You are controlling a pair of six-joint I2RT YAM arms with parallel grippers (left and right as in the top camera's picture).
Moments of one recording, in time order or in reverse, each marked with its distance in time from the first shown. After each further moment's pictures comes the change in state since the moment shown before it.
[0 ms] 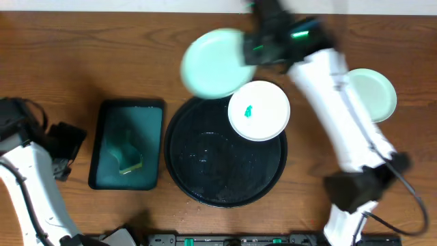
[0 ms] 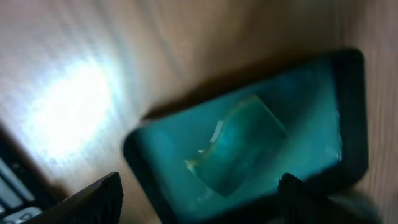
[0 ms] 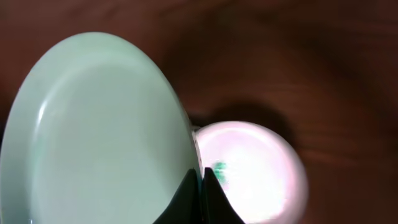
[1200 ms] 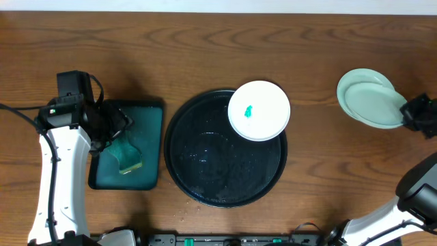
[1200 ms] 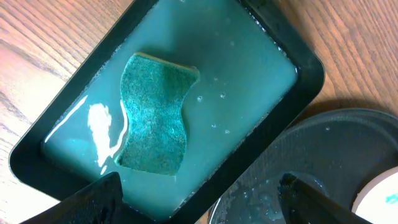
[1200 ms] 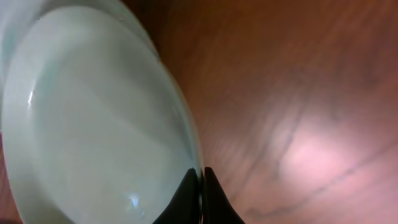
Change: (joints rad) left arm -0.373 0.042 0.000 0.086 0.000 0.076; right arm -1.046 -0.042 -0.661 0.225 -0.142 0.003
